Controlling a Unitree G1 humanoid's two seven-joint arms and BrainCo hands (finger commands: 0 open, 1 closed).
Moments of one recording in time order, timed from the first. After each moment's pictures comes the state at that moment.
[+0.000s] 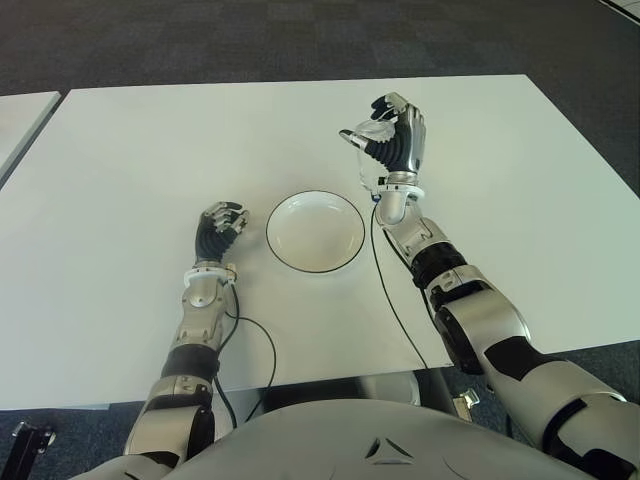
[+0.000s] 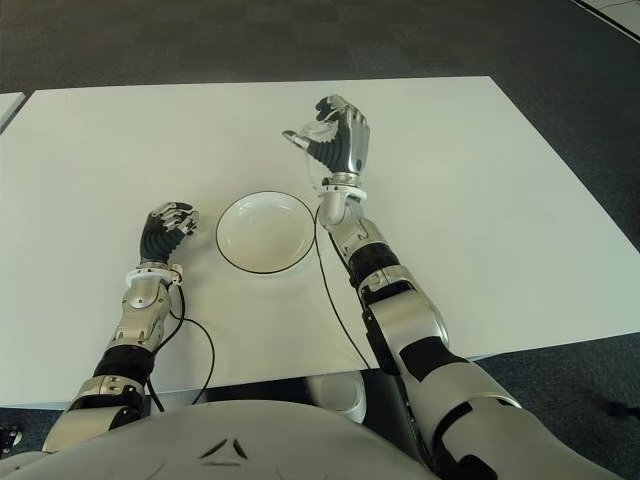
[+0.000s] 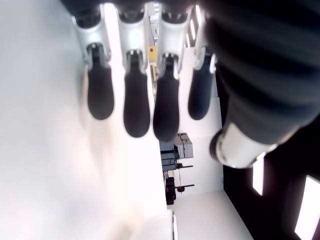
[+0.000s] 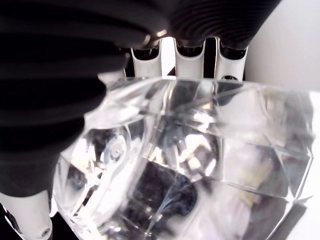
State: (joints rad) left arm -0.10 0.10 0.14 0.60 0.02 -0.39 0.09; right arm -0.74 -0.08 0.26 0.93 -0.53 -0.43 -0.83
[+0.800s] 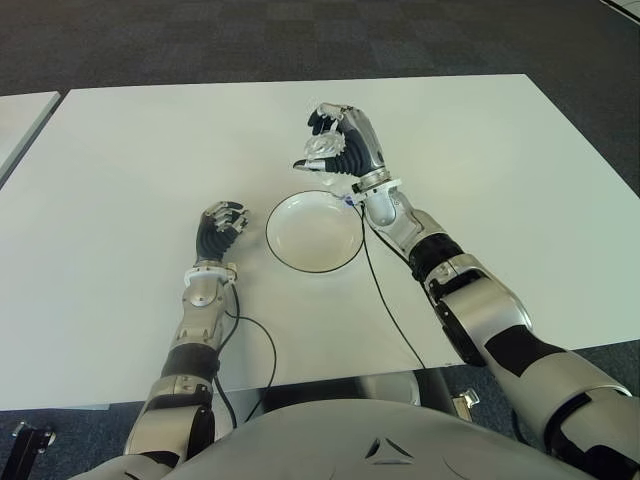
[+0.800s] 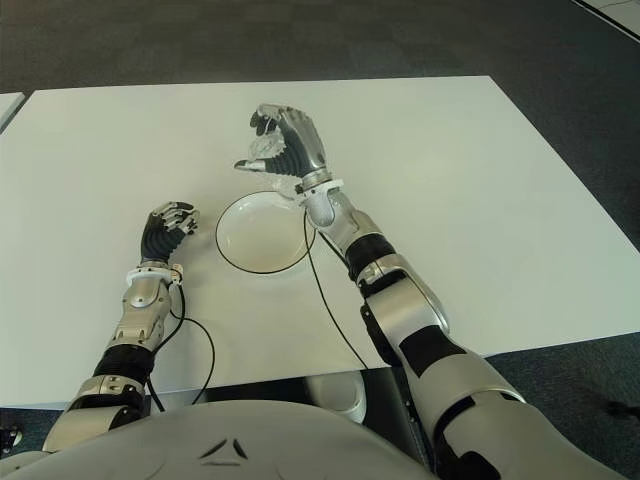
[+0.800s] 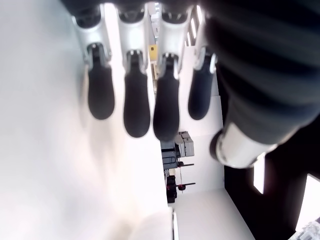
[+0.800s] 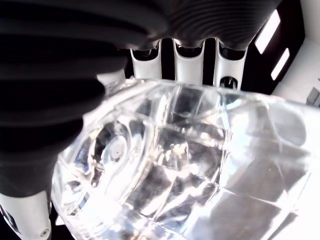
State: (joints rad) left arm -0.10 0.10 0.14 0.60 0.02 -0.37 0.09; right arm -0.81 -0.10 0.40 0.99 -0.60 -0.66 -0.57
